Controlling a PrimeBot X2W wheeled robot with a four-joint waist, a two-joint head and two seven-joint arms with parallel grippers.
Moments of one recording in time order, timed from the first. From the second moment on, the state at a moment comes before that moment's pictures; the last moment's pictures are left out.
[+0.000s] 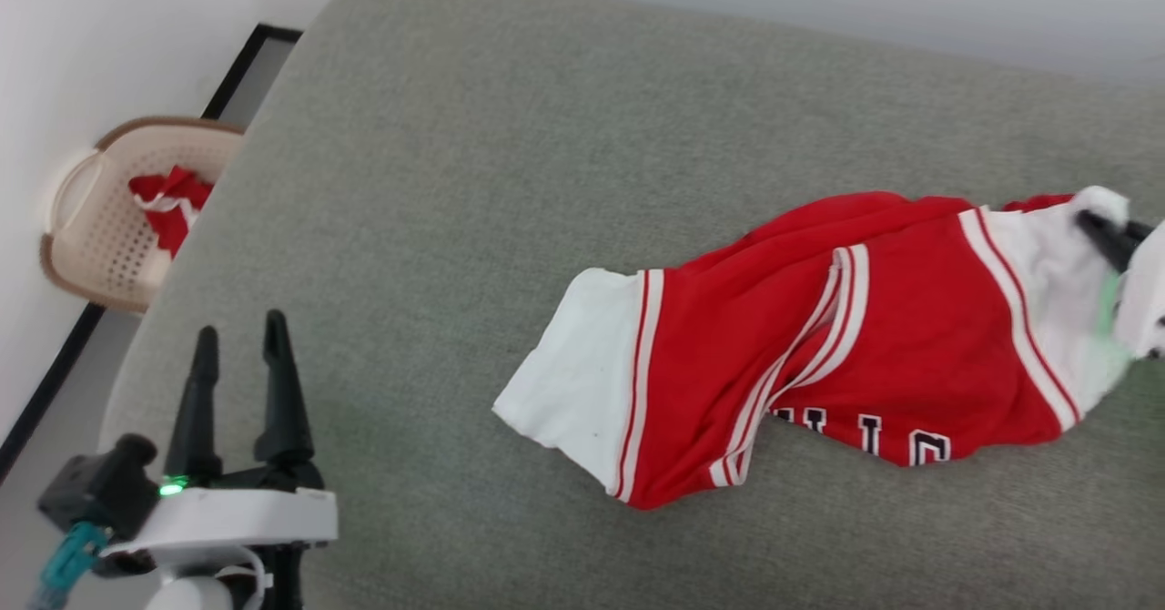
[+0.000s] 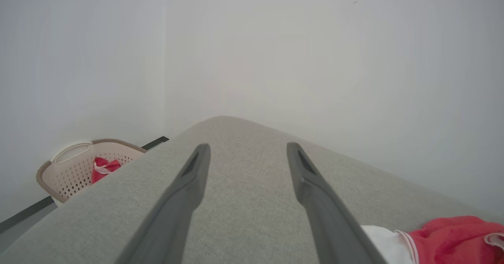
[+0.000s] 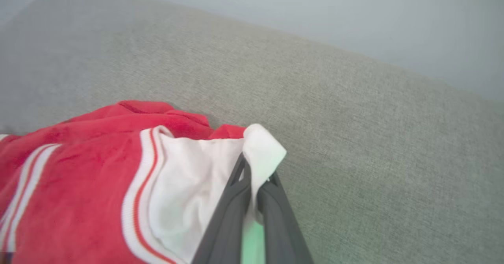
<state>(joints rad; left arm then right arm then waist) -0.14 0.07 0.14 0.10 -0.41 -0.13 -0.26 -0.68 -0.61 0.31 0.47 0.70 0.13 0.49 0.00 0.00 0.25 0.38</state>
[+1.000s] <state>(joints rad) -0.02 0.11 0.27 0.11 -0.41 -0.13 -0.26 -0.11 -0.80 0.45 0.09 0.82 0.13 0.21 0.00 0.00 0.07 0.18</state>
